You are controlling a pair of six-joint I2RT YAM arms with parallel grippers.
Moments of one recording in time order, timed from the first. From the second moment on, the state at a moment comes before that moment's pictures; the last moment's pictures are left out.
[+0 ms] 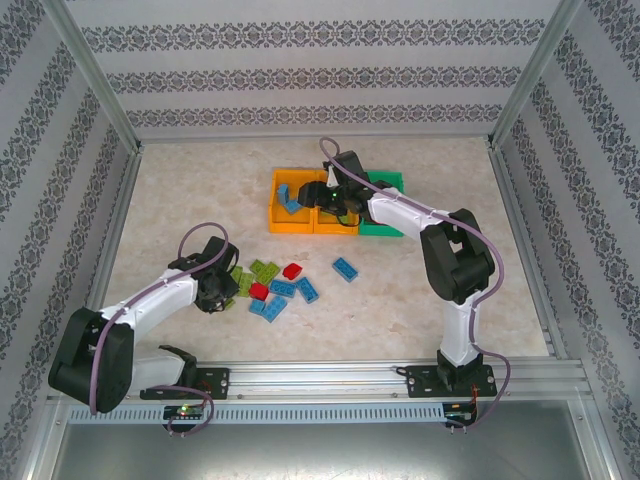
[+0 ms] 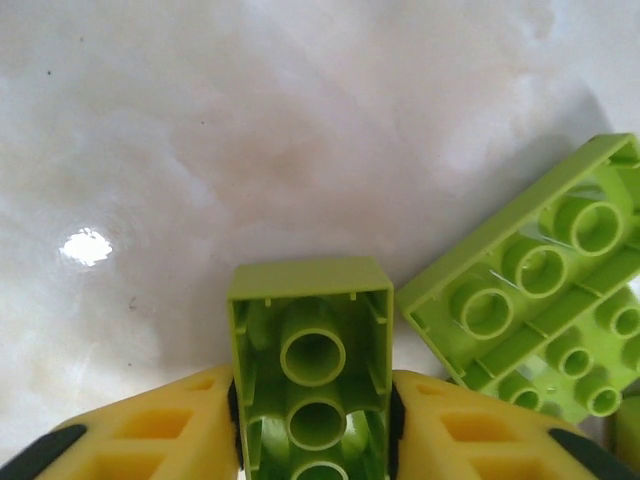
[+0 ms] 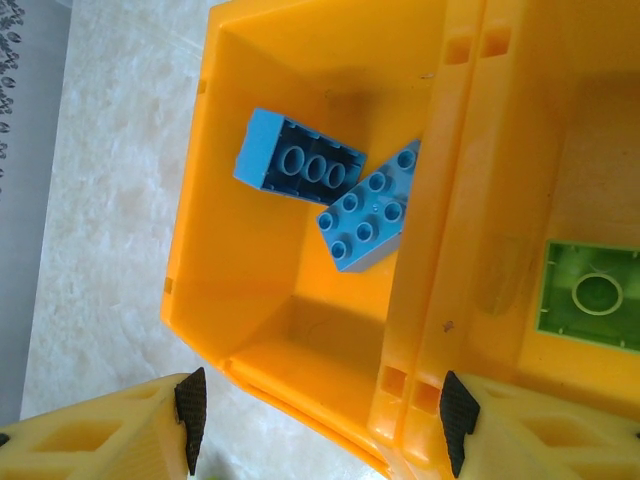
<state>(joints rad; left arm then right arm) -0.33 1.23 0.59 -0.68 -0.11 -1.09 0.51 1.99 1.45 -0.23 -0.34 0.68</state>
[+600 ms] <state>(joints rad) -0.33 1.16 0.79 -0.72 -0.11 -0.96 0.39 1.74 1.21 -0.21 -0.34 0.66</state>
